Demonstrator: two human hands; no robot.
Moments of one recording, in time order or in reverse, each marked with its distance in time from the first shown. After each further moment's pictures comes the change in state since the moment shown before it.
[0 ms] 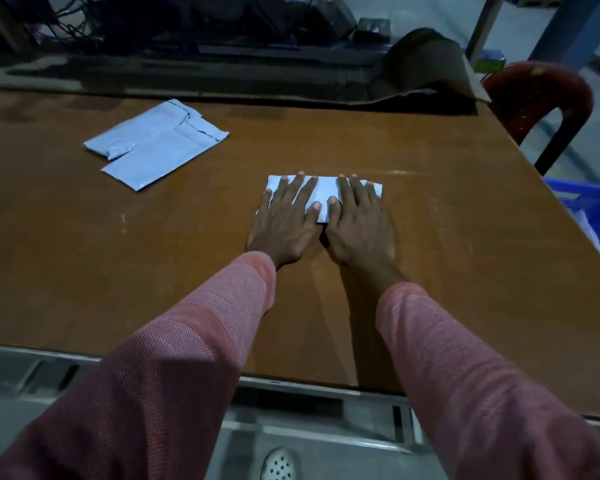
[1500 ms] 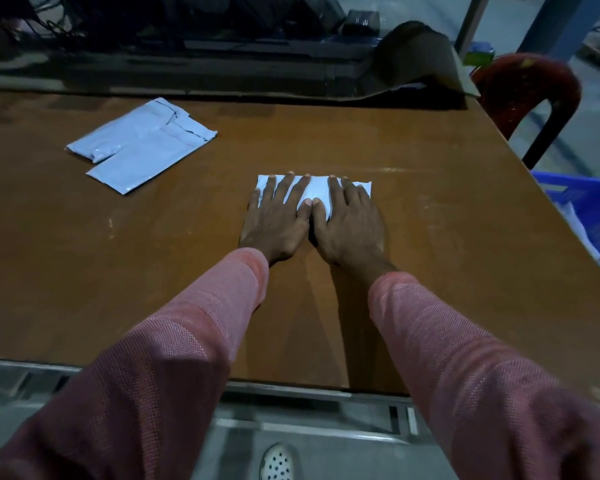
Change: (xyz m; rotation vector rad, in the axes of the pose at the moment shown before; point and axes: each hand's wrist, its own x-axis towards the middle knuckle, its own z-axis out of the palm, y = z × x) left_hand 0.008 0.002 -0.004 0.052 -0.073 -0.011; right_hand 0.001 -0.002 -0.009 0.018 -0.029 0.053
